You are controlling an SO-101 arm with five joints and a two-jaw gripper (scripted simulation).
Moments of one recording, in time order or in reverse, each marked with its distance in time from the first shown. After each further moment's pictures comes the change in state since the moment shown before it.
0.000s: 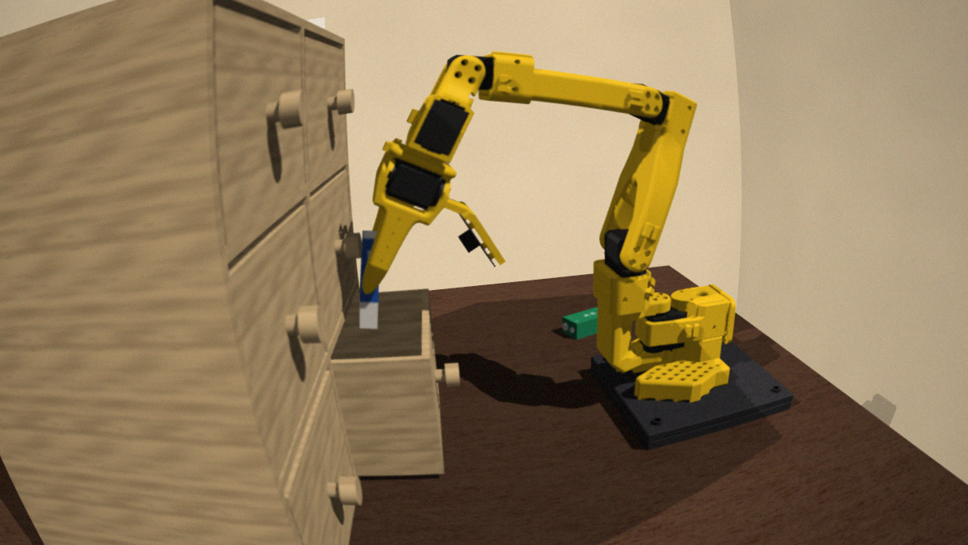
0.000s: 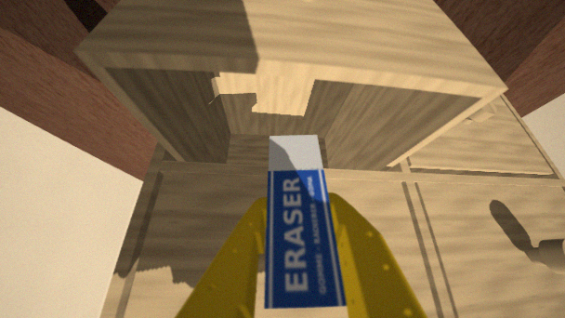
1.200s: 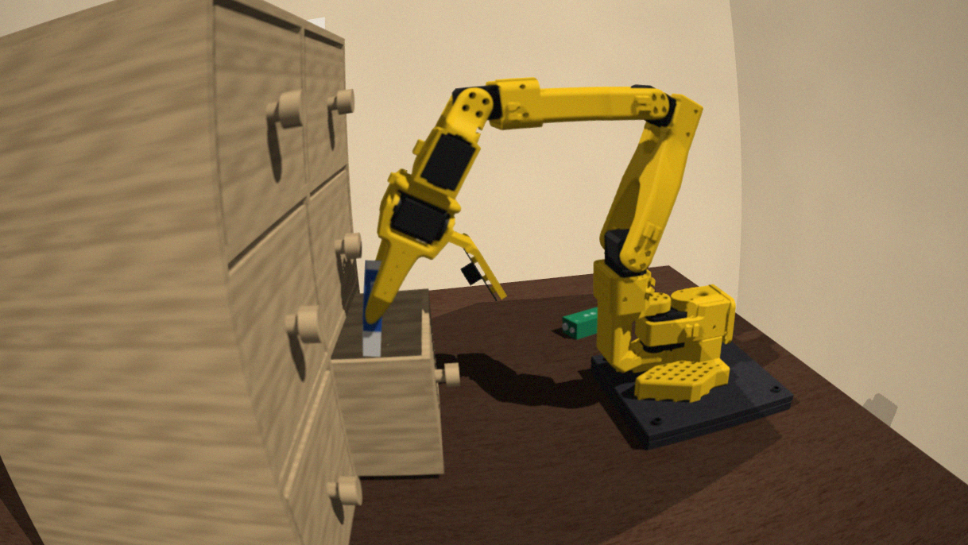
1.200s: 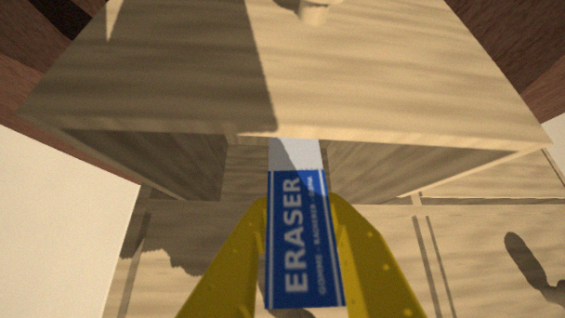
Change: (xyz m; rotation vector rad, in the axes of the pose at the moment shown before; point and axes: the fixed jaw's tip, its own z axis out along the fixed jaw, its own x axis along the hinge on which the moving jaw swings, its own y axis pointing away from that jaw) arm -0.010 -0.001 0.020 0.001 0.030 0.000
